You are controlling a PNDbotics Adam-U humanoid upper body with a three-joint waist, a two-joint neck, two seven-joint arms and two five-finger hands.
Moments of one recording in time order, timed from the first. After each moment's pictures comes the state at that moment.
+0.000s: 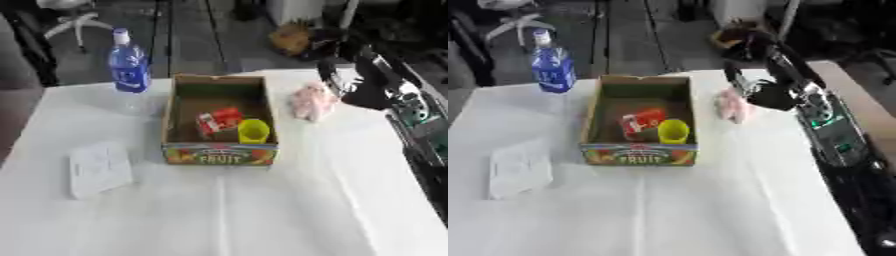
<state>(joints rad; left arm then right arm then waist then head) -0.43 0.29 0.03 -1.63 -0.08 -0.14 0.13 -0.37 -0.56 -0.10 -1.60 0.08 -0.43 0.24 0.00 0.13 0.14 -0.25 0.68</state>
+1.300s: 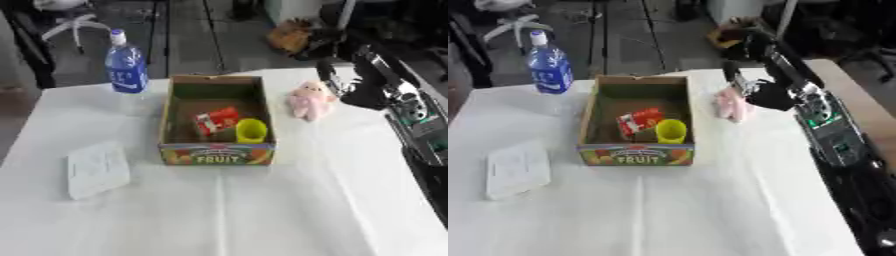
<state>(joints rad) -0.48 0.37 0.00 -1.57 -0.25 -0.05 -0.04 -0.37 -0.56 -0.10 -1.60 0.08 -0.43 0.24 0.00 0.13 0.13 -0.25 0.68</state>
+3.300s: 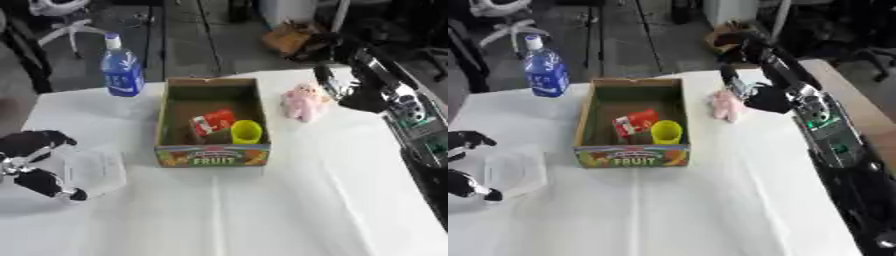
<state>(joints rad) -0.75 0.38 -0.24 -1.08 -1.13 -0.15 -0.48 -0.37 -0.55 -0.09 -1.60 0.08 -0.43 0.26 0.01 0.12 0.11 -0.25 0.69</state>
